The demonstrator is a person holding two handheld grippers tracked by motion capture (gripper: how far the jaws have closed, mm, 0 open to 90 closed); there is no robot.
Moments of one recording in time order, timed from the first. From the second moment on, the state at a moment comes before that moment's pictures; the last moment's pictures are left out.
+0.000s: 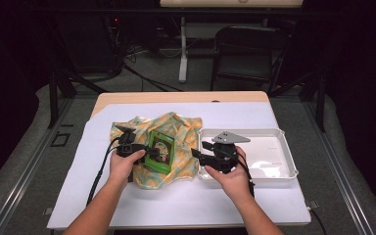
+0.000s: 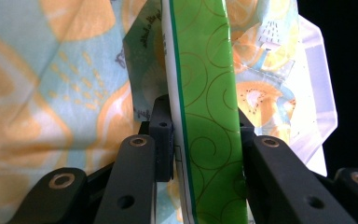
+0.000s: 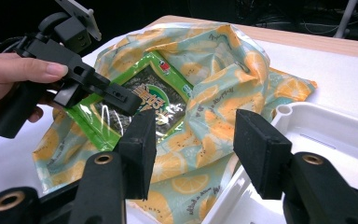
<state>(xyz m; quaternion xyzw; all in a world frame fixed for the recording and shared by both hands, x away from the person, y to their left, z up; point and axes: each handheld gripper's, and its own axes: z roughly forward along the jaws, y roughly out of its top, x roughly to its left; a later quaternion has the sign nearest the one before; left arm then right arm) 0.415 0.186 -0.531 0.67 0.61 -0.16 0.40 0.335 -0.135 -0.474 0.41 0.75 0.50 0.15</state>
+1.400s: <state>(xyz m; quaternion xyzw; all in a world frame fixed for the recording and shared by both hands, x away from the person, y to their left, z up) 0.389 0.201 -0.484 0.68 0.60 -0.12 0.40 0.331 -0.136 -0.472 0.40 0.75 0.50 0.16</state>
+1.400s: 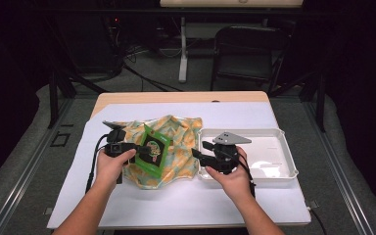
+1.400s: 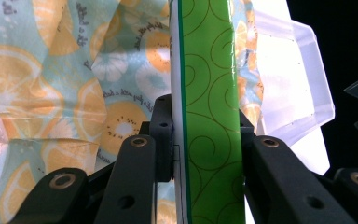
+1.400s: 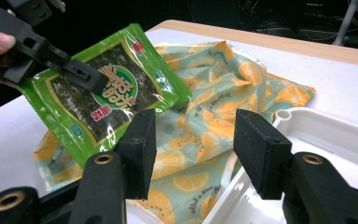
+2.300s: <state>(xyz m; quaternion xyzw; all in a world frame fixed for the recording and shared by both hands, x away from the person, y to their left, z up) 0.382 0.187 -0.433 0.70 0.56 -0.09 0.44 0.332 -0.139 -0.471 0.41 0.74 0.51 0.15</state>
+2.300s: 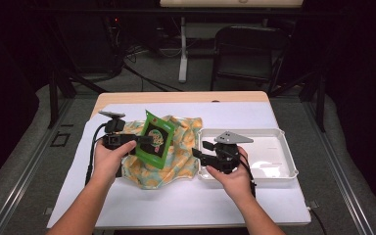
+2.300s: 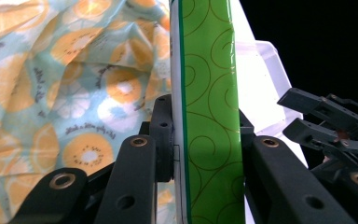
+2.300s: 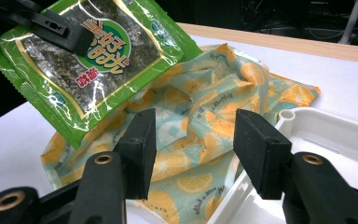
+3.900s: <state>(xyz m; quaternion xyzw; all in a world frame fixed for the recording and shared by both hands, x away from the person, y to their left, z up) 0.366 0.088 -0.408 0.77 0.40 0.02 0.50 0.340 -0.164 -0.468 0.44 0.71 0.54 0.12</state>
